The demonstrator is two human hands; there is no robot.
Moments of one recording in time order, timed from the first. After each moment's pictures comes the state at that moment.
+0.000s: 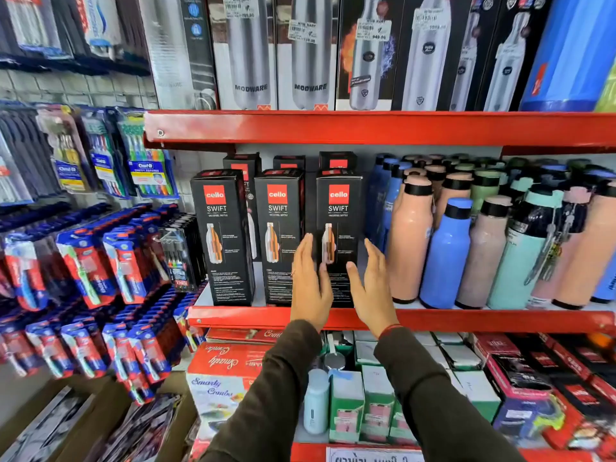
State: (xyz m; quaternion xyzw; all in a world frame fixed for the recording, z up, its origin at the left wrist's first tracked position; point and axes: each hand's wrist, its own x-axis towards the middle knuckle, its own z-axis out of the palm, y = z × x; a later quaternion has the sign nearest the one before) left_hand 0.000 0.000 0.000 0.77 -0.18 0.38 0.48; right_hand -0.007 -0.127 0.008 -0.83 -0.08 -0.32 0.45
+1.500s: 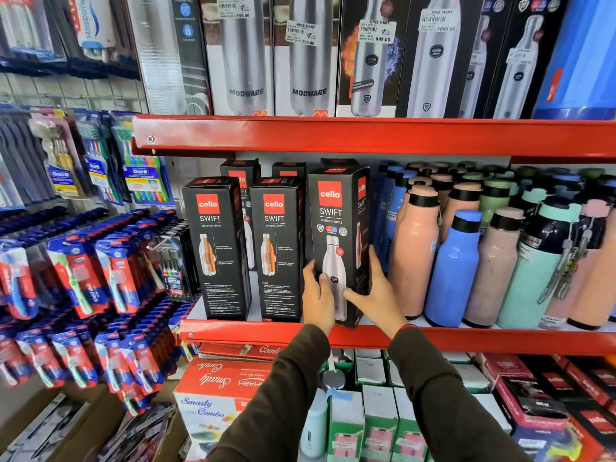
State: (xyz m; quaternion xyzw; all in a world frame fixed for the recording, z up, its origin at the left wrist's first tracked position) left_hand 0.038 -0.028 -0.007 0.69 -0.04 0.19 0.70; right_hand 0.034 -0.154 0.009 -0.81 -0.13 -0.19 0.53
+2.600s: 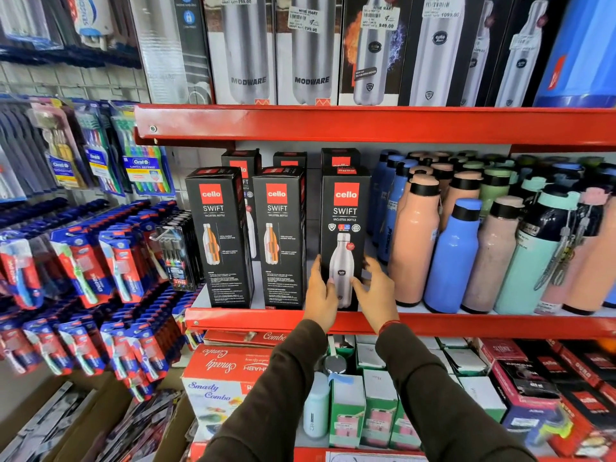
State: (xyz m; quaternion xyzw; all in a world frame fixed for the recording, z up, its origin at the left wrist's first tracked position) left_hand 0.030 -0.016 -0.025 0.76 -0.11 0.14 0.62; right_hand 0.035 -0.146 -0.016 -0.83 -0.05 -0.26 0.49
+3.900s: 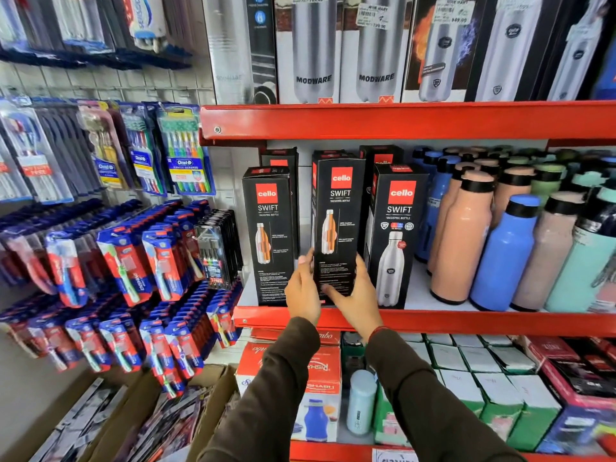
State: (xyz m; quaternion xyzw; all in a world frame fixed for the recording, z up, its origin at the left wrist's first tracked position) left_hand 0.012 0.098 0.002 0.62 0.01 0.17 0.76; right_hand 0.022 -0.009 -0.019 -0.80 -0.09 -0.21 0.56
